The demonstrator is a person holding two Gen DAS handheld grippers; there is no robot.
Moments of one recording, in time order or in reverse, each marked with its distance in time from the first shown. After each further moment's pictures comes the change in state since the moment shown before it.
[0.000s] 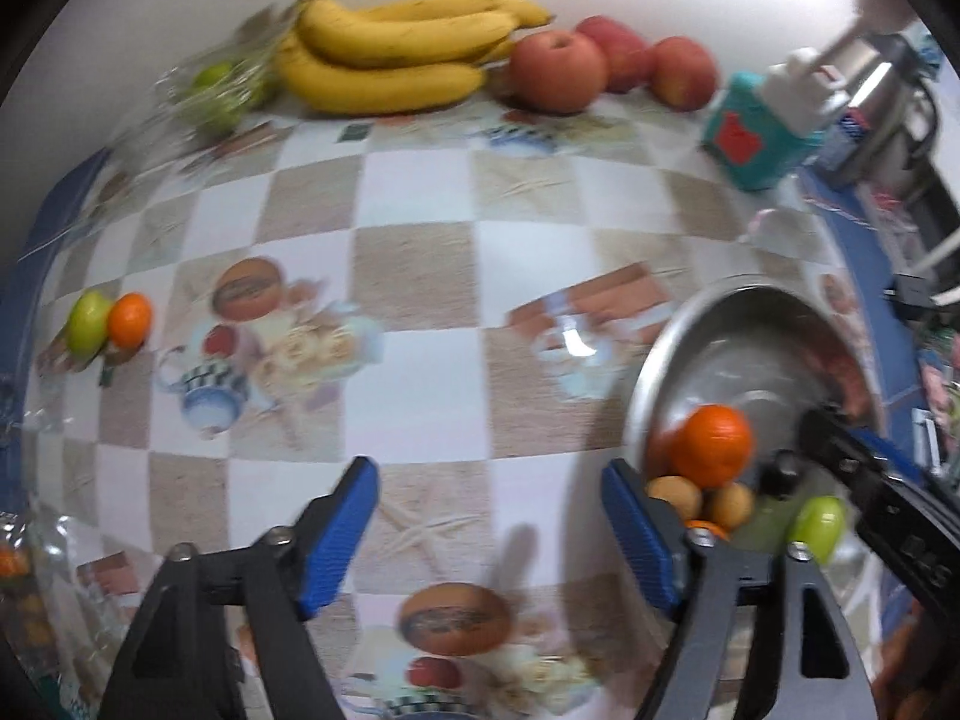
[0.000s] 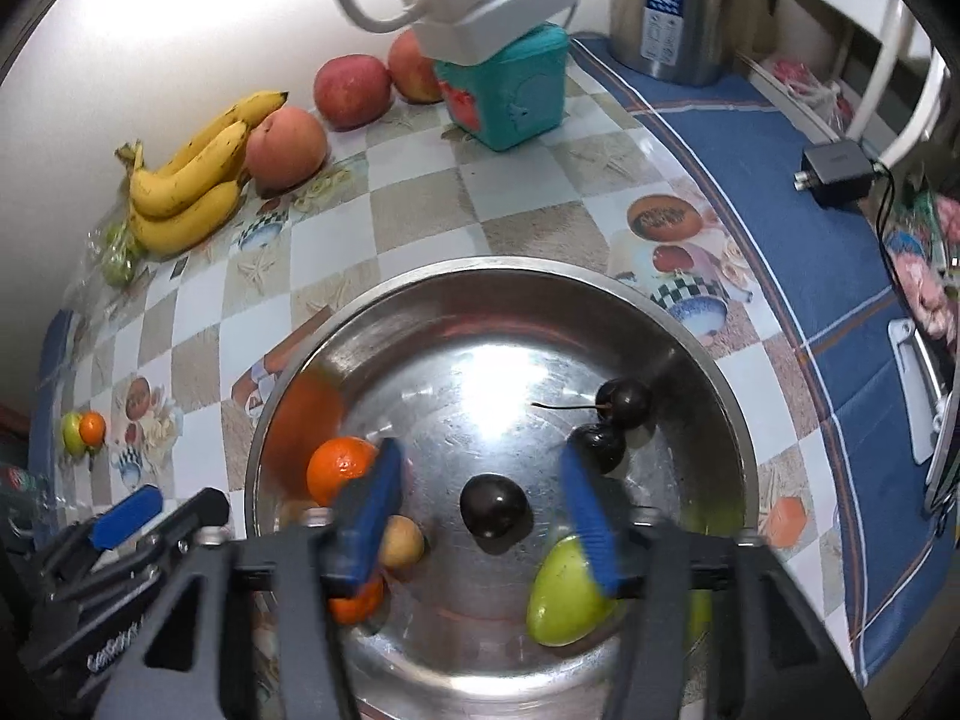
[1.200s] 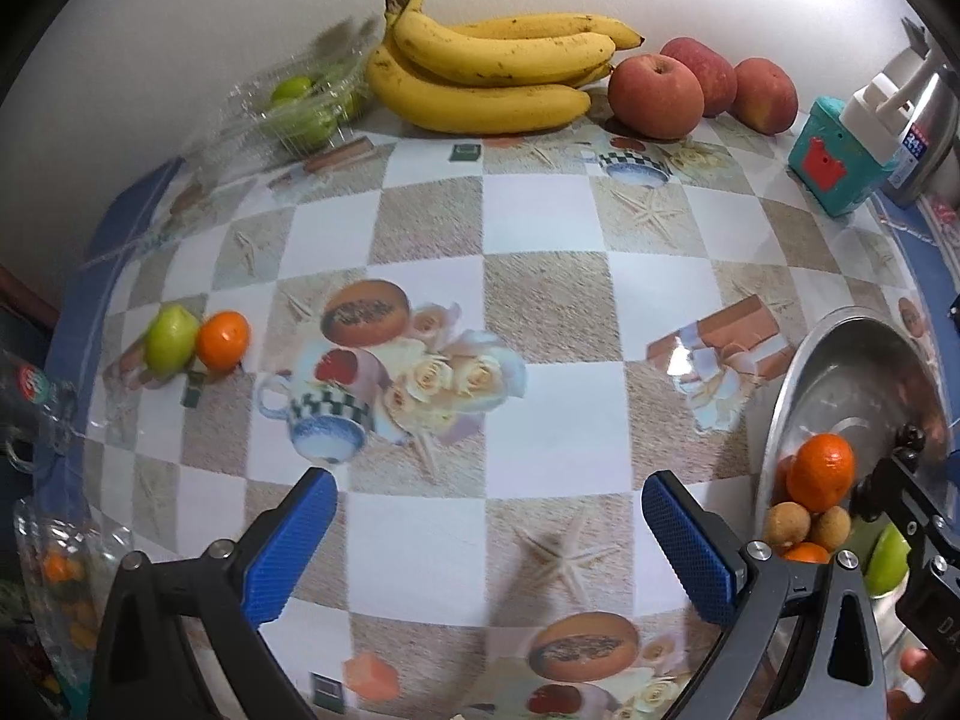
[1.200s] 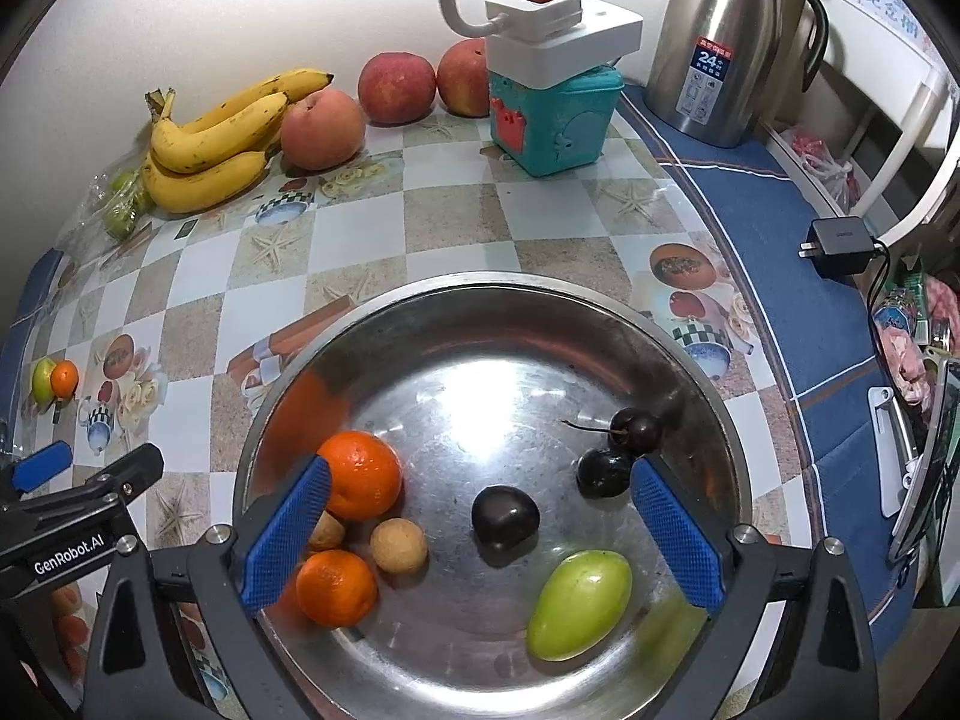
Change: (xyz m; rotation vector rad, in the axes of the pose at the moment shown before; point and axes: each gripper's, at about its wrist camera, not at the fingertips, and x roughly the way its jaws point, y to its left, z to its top) left arm -0.005 0.038 0.008 0.005 -0.056 0.165; right arm -0.001 0.026 -0.006 -0.135 -0.060 -0.084
